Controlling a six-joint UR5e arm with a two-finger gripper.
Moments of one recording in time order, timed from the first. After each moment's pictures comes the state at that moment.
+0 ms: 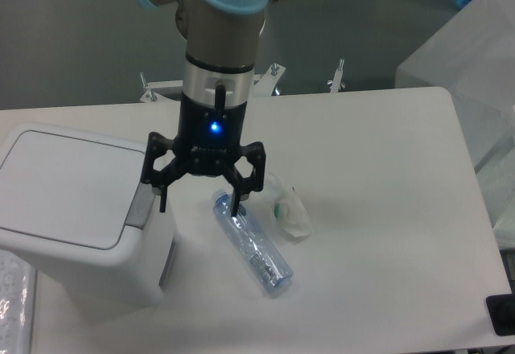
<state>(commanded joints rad) 2.30 -1.80 -1.42 -1.04 1.24 0.11</state>
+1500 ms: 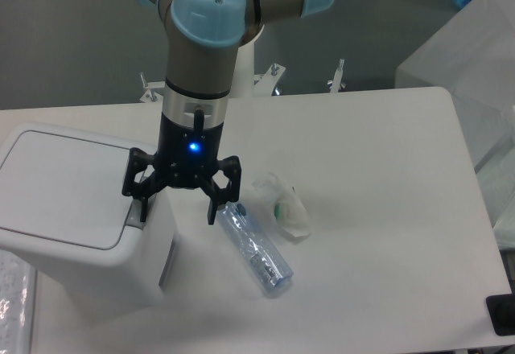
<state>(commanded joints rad) 2.29 -1.80 -1.48 -1.00 1.24 0.11</state>
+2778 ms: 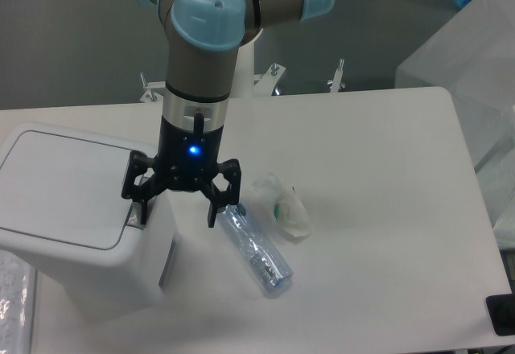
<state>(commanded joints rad) 2.28 -1.81 -1.49 -0.98 1.24 0.10</state>
